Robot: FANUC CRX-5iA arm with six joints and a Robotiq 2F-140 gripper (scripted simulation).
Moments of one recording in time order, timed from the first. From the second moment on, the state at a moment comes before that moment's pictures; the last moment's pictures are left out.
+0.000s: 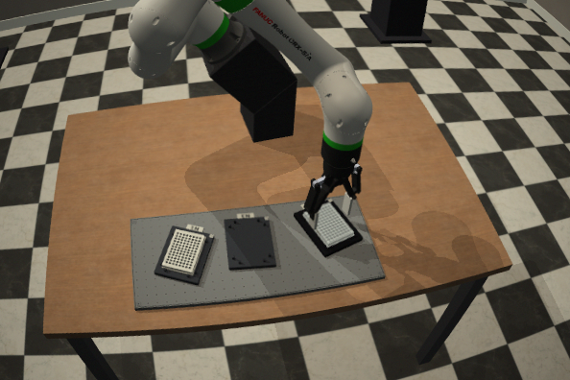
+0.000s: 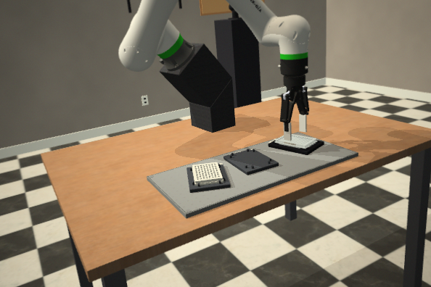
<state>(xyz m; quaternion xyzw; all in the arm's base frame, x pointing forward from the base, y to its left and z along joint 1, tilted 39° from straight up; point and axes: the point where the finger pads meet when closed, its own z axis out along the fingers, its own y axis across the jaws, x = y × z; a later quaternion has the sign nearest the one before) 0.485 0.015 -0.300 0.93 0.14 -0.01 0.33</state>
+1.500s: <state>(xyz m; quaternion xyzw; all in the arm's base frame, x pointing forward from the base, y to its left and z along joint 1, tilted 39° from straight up) 0.486 0.007 -0.309 0.93 0.14 -0.01 0.33</state>
